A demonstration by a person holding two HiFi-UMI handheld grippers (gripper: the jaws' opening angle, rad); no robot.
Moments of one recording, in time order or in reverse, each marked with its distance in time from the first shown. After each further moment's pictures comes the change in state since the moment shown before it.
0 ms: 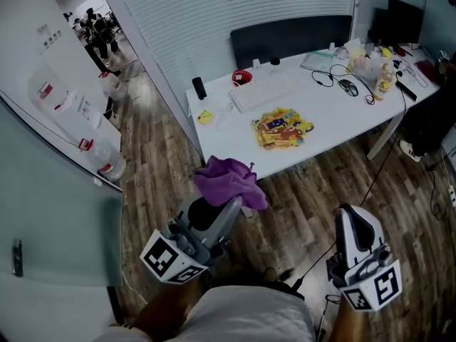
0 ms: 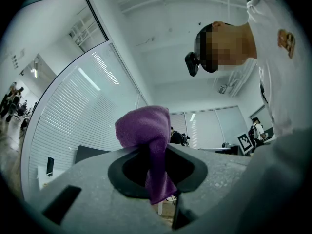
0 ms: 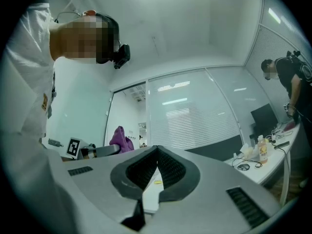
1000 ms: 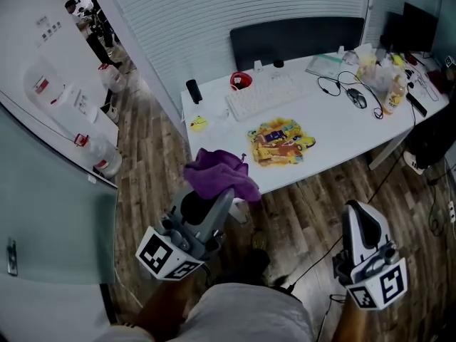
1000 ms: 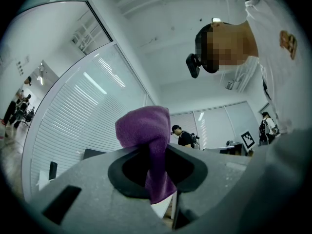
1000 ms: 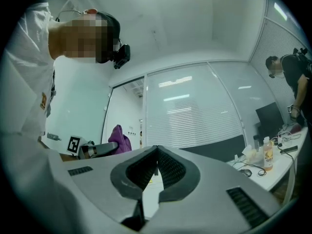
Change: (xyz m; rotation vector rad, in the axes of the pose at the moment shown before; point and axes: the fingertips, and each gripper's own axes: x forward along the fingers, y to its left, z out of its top) left arm 0.059 0.069 -0.025 0.034 -0.023 0.092; right arm 0.061 -0.082 -0.014 -0.028 0.041 0.037
